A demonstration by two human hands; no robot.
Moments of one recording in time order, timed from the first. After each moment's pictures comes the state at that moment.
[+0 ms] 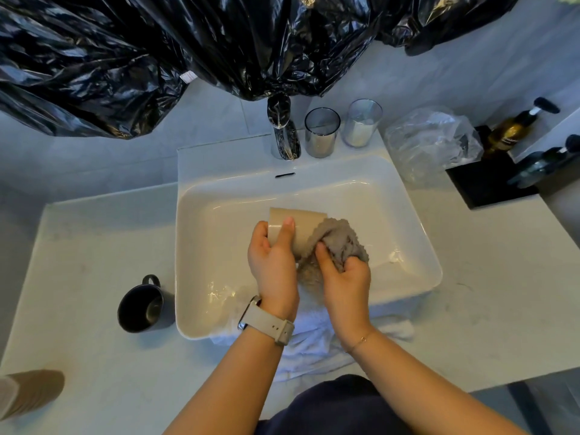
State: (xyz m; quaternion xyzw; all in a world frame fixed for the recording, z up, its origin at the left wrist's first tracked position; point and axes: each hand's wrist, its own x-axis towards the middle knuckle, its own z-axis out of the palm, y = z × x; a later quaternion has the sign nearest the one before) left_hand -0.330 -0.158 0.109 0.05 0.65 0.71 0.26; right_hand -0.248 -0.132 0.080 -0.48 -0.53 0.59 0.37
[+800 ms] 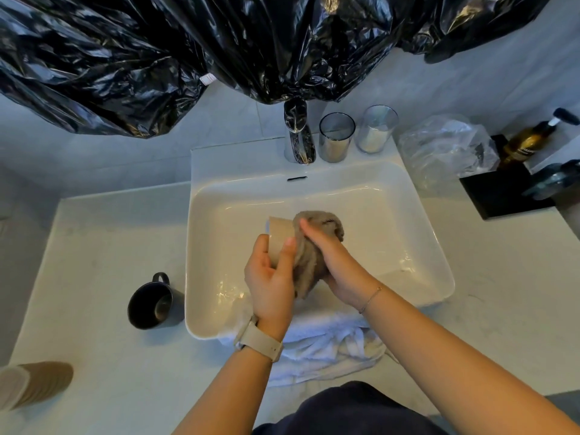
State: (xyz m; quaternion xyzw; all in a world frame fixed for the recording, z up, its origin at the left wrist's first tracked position) left_hand -0.340 -0.186 0.086 0.17 0.70 0.67 0.17; right_hand -0.284 -0.092 0.090 -0.40 -0.44 0.80 0.08
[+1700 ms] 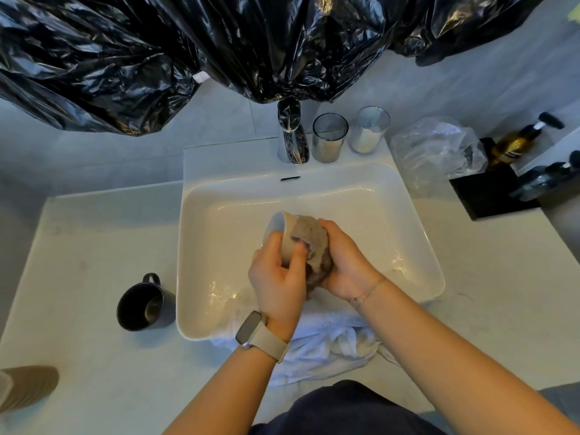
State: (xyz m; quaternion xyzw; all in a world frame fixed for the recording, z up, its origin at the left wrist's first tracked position) left_hand -0.328 -0.178 0.090 0.28 0.77 0.57 0.07; right_hand -0.282 -0.082 0.104 -0.45 -0.27 0.85 0.08
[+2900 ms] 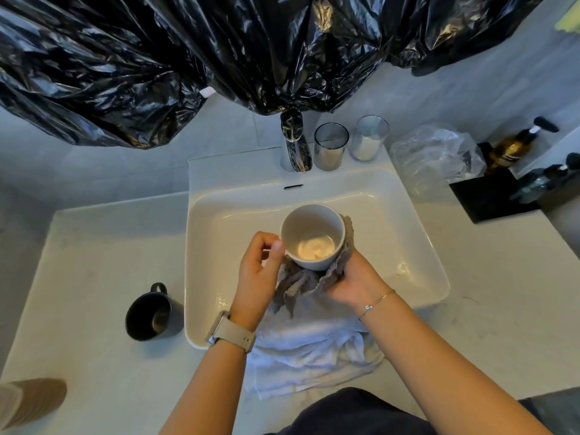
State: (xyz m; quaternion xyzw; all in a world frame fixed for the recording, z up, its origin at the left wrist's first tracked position) left_hand -0.380 -0.196 0.078 0.34 0.69 0.59 0.26; right_hand -0.275 -0.085 0.095 -0.39 -0.11 0.90 0.12
